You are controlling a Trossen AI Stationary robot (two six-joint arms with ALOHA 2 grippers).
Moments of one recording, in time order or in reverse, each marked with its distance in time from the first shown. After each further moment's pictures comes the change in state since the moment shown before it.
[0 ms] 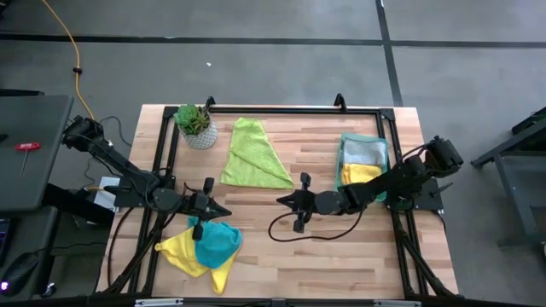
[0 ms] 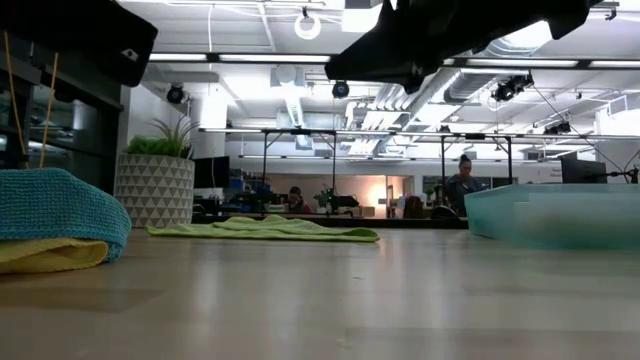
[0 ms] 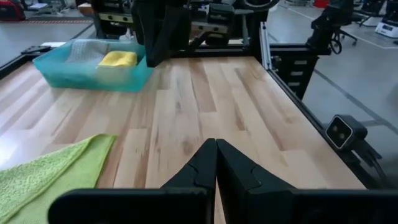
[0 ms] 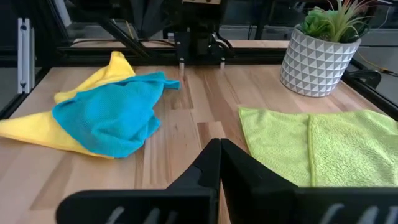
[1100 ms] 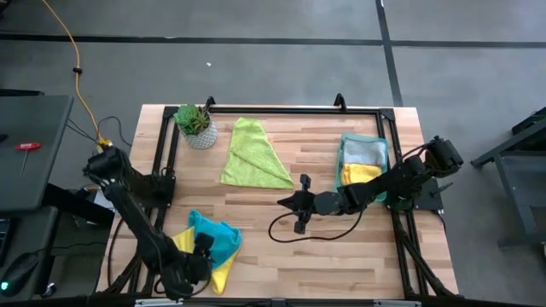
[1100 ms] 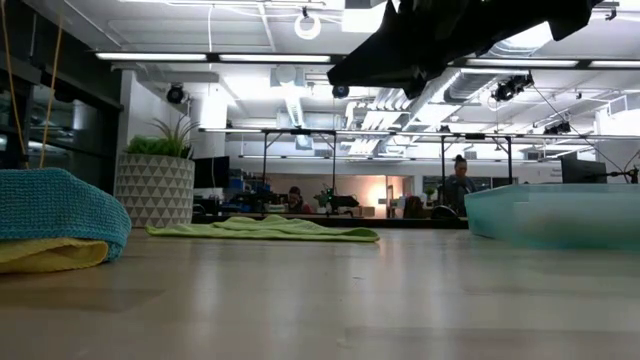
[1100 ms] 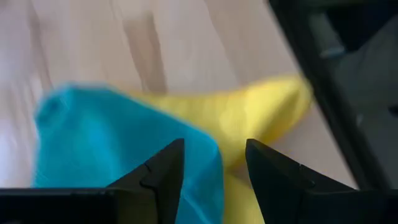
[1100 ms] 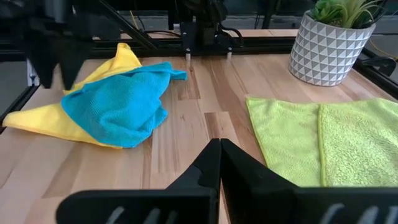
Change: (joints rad) left arm -0.411 0.704 0.646 -0.837 0.082 -0.413; right arm 0.000 0.000 0.000 -0.036 -0.030 0.037
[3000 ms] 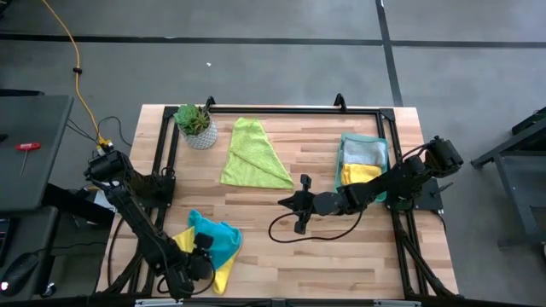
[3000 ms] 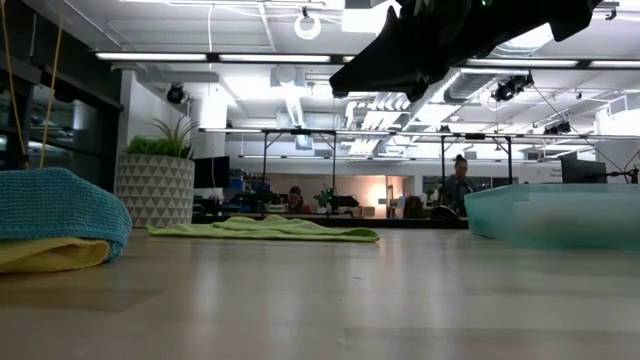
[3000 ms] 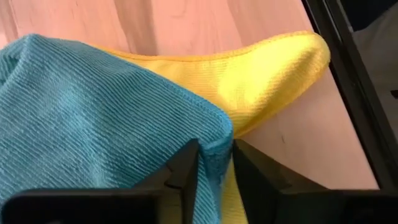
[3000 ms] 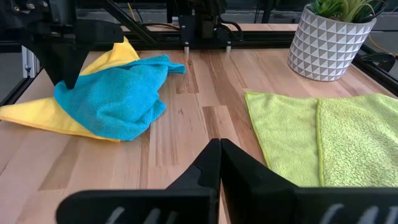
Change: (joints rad) left arm 0.003 0.038 -0.018 -0.002 0.059 -0.040; right arm 0.000 0.000 0.000 -0.025 0.001 0.000
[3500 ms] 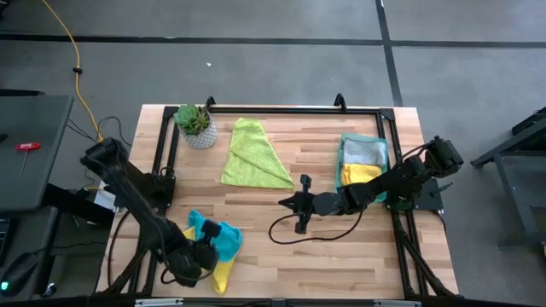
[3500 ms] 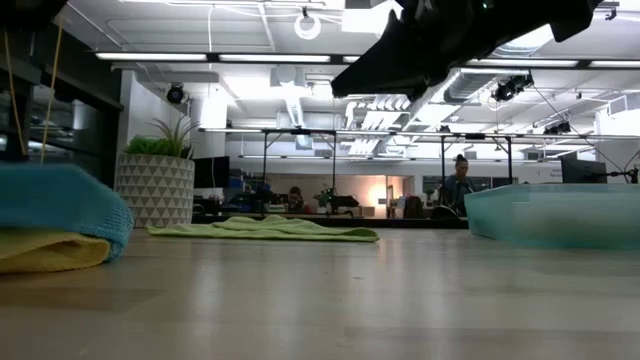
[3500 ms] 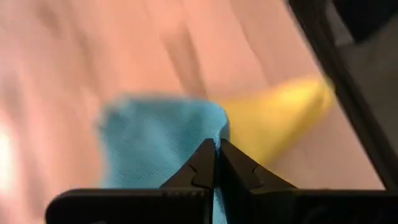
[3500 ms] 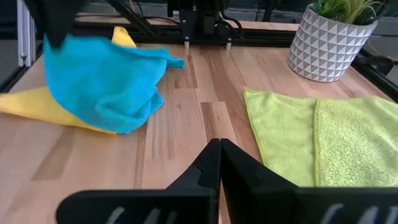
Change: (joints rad) left arm 0.128 -0.145 0.096 -0.151 -0.013 0.230; right arm 0.000 0.000 0.000 -0.016 0.000 -0.036
